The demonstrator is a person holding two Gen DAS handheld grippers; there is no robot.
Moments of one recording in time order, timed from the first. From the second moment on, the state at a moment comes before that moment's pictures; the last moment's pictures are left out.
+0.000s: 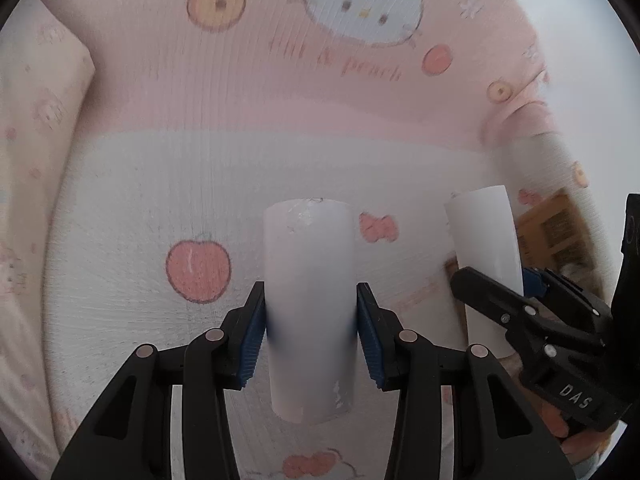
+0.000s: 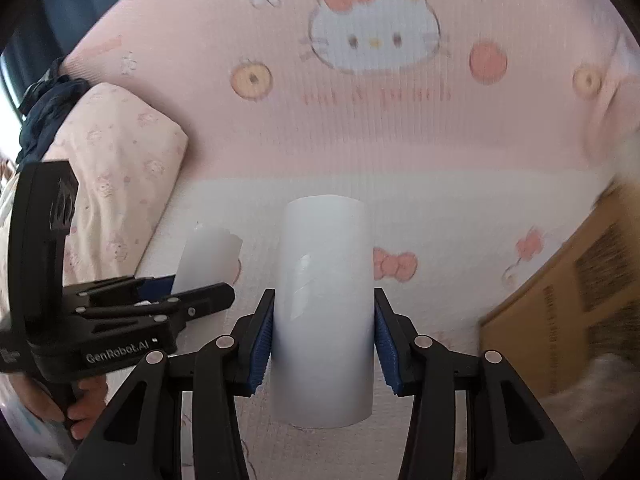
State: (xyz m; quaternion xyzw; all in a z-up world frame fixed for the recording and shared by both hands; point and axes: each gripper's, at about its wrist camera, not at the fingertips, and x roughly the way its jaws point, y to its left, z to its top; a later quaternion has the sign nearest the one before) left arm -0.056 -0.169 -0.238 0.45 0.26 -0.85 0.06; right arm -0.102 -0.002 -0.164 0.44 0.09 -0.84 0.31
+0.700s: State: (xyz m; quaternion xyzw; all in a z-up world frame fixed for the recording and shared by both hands) left arm -0.022 -0.094 -0.115 0.41 0.13 -0.90 0.04; right arm -0.043 0.055 -0.062 0.33 0.14 -0.88 0.30
